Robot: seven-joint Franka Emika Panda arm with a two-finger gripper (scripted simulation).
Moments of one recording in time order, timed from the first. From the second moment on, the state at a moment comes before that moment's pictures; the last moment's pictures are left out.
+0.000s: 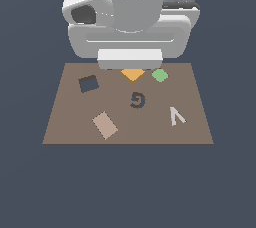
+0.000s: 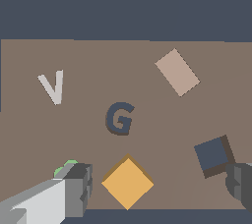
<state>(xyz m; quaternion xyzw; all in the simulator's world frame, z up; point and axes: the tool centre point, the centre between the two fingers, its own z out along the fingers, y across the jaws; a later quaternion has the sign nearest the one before) 0.001 0.002 0.177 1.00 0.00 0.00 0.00</state>
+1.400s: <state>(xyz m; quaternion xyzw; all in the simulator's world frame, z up) -0.059 0.022 0.095 0.97 0.25 0.00 0.00</state>
